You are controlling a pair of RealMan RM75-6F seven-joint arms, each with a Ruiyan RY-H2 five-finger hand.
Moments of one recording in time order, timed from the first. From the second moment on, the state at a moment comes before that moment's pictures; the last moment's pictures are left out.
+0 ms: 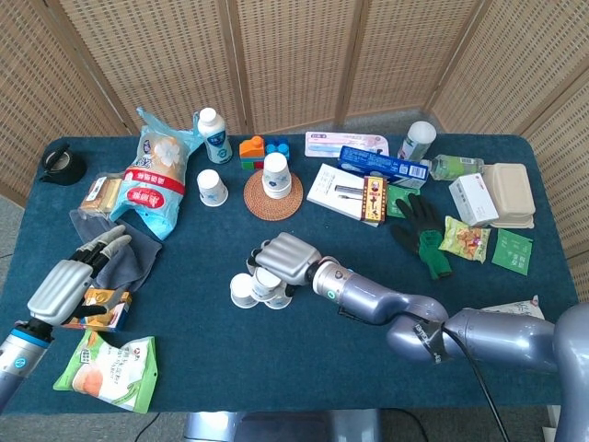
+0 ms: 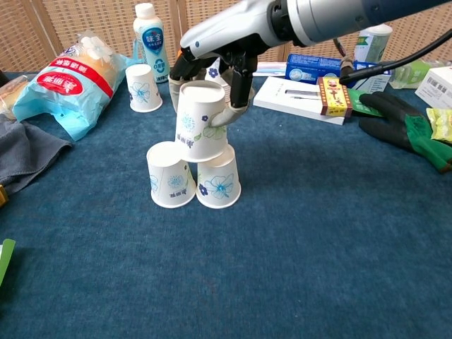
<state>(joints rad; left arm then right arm) -0.36 -1.01 0.00 -1.70 1.59 1.25 -0.31 1.31 -1.26 0.18 -1.67 -1.01 0.48 -0.14</state>
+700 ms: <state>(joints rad) -0.36 -1.02 0.01 -1.66 1.58 1.24 -0.35 1.39 -1.31 0.15 -1.64 -0.93 0.49 -0.18</state>
